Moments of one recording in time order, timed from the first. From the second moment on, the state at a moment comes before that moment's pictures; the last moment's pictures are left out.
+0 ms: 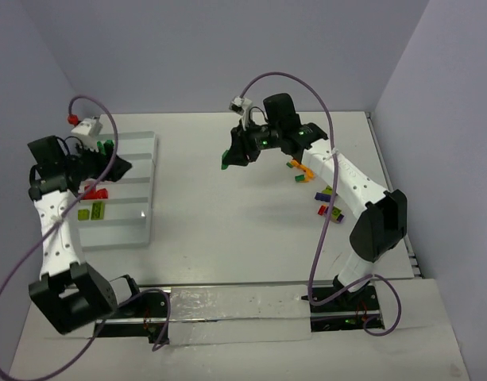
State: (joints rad) left arm 0.40 1.23 1.13 -0.55 0.77 0.28; right arm 0.54 1.69 1.62 -0.52 -0.70 -0.06
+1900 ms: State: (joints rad) left arm -0.40 1.47 1.25 -0.29 0.65 -0.05; right arm 0.46 1.73 1.45 -0.25 -0.66 0.89
